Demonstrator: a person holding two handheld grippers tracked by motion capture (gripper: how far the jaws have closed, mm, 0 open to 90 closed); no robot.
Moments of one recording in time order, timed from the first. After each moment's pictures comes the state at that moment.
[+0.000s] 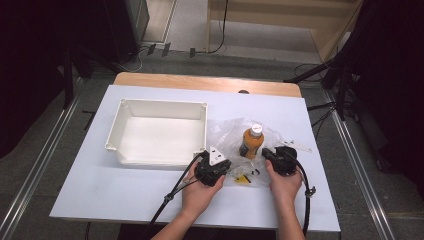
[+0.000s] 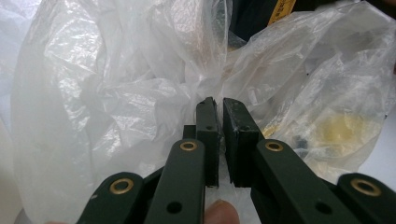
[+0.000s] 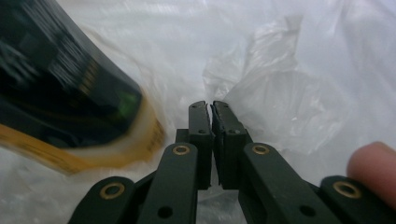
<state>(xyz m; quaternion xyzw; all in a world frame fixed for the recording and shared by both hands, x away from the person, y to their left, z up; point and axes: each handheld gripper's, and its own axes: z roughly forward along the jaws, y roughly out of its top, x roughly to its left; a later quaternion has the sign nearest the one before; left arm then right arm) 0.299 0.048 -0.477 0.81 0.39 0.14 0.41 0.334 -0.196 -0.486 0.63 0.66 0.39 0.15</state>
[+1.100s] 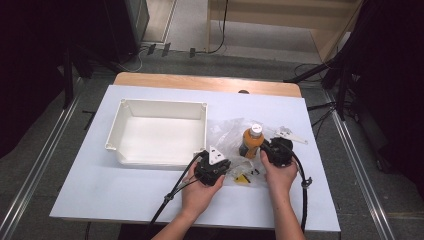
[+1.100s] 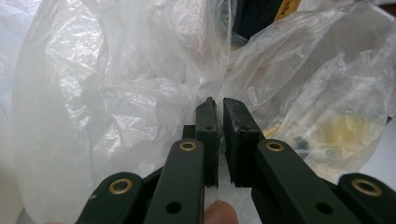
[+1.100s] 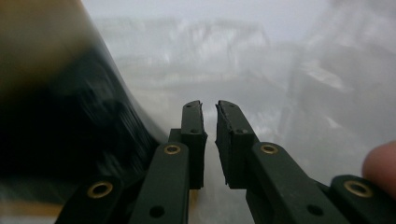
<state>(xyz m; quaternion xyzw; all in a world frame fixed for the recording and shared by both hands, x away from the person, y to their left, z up) 0.300 0.049 -0.477 0.81 0.39 0.14 0.41 0.347 -0.179 -0.470 0.61 0.65 0.42 0.17</state>
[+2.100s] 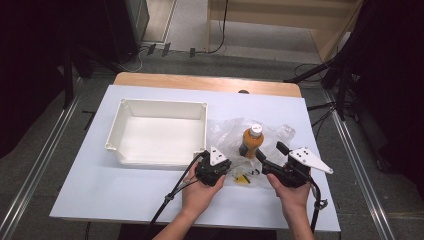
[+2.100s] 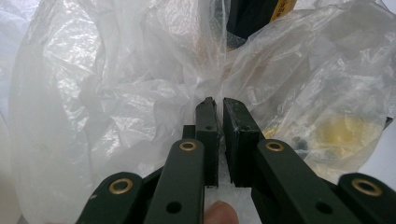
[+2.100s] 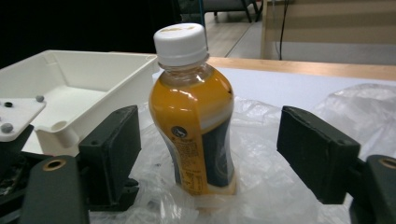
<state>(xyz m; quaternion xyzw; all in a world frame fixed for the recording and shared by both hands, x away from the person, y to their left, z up) 0.299 0.047 -0.477 0.81 0.39 0.15 0.41 0.270 -0.188 -0.416 0.48 0.64 0.54 0.26</state>
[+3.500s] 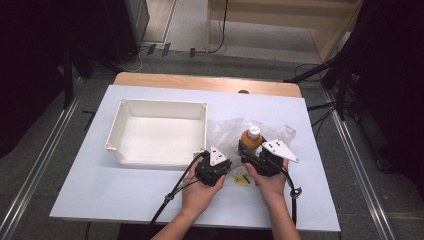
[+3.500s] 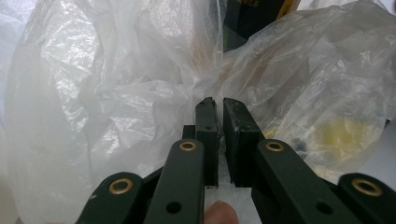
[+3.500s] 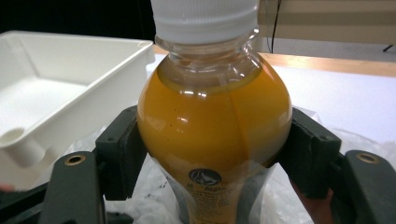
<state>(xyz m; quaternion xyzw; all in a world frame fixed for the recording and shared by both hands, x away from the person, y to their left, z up) 0.299 0.047 -0.477 0.81 0.39 0.15 0.41 0.303 -0.139 -0.439 0.49 0.65 0.51 0.28</state>
